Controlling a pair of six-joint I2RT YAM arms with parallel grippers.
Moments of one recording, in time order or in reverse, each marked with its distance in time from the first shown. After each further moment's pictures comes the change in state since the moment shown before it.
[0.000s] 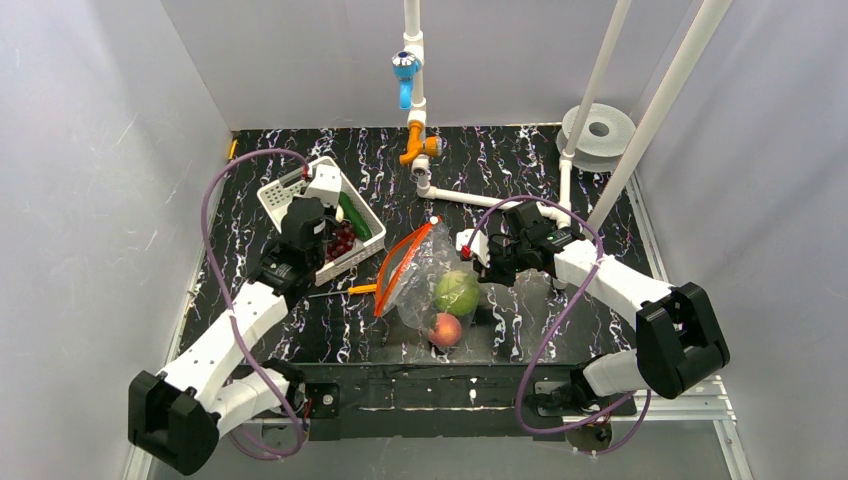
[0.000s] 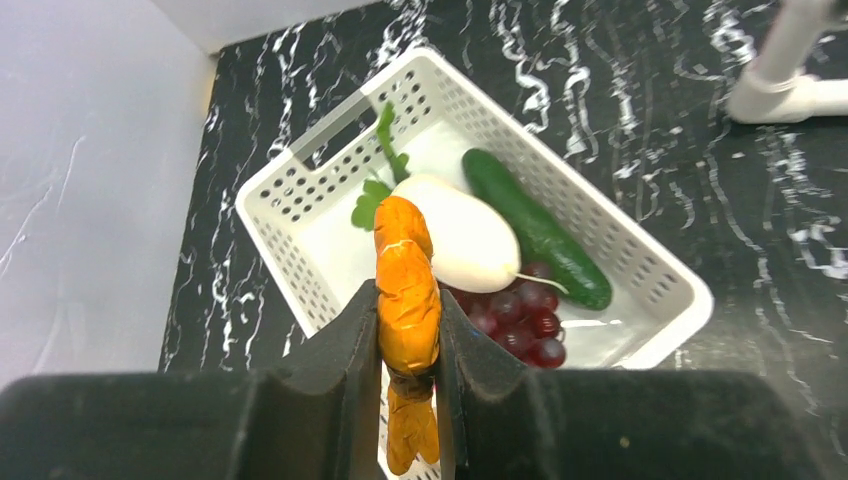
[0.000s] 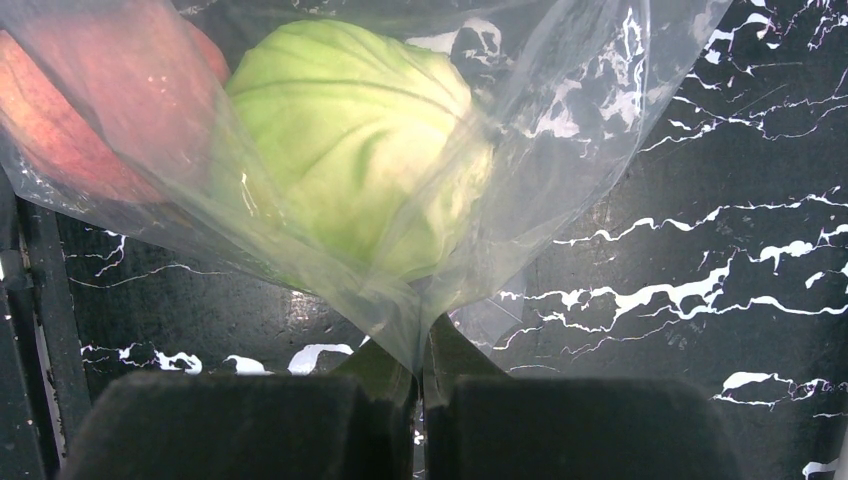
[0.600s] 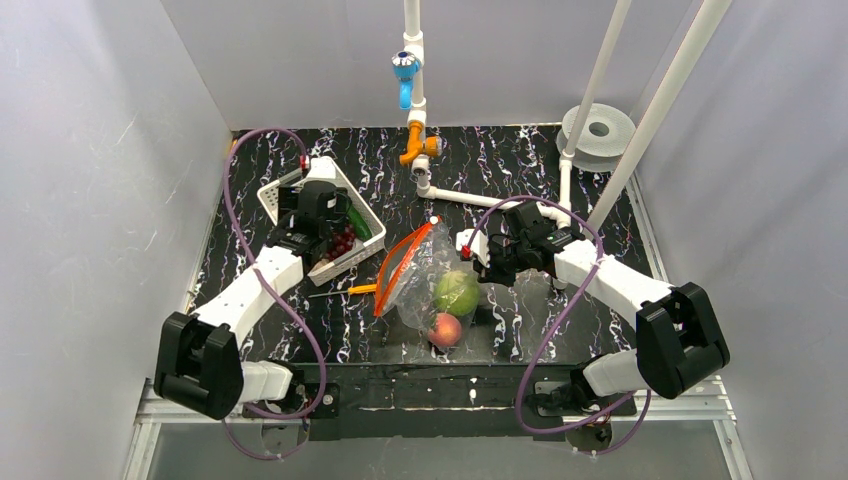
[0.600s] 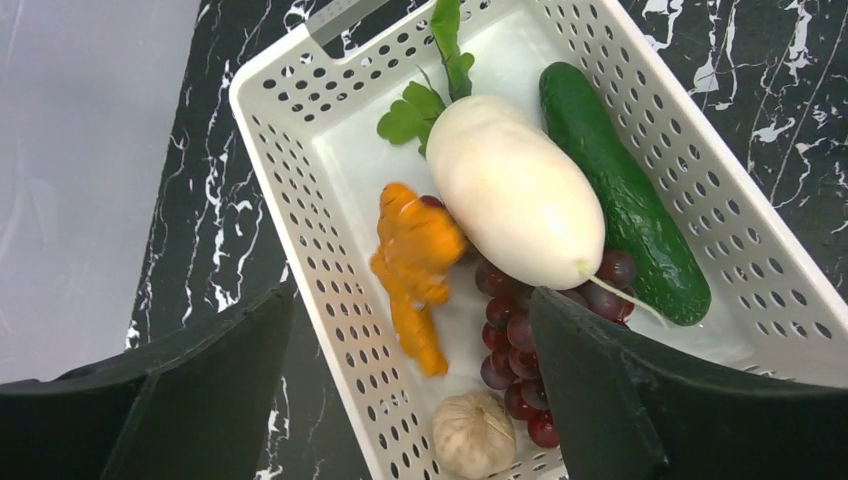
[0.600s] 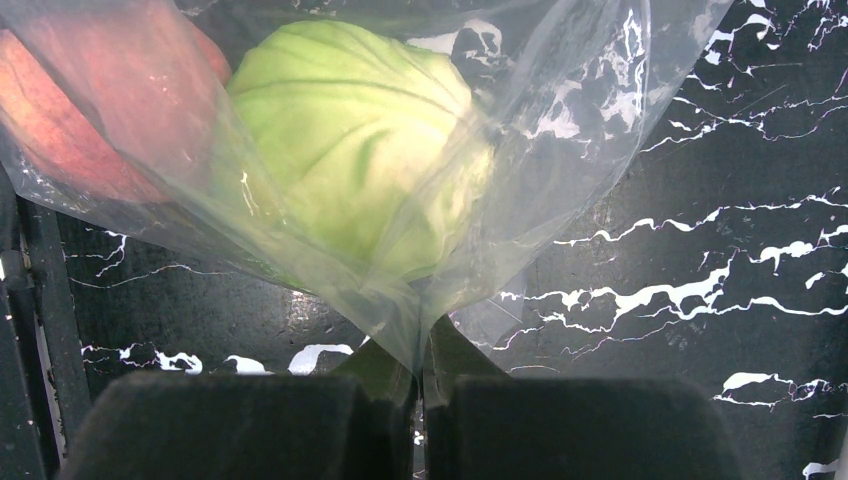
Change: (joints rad) left arm 0.104 0.304 0.093 -0.068 -0.110 -0.142; right arm 0.000 0.000 0.000 0.000 -0.003 0.000
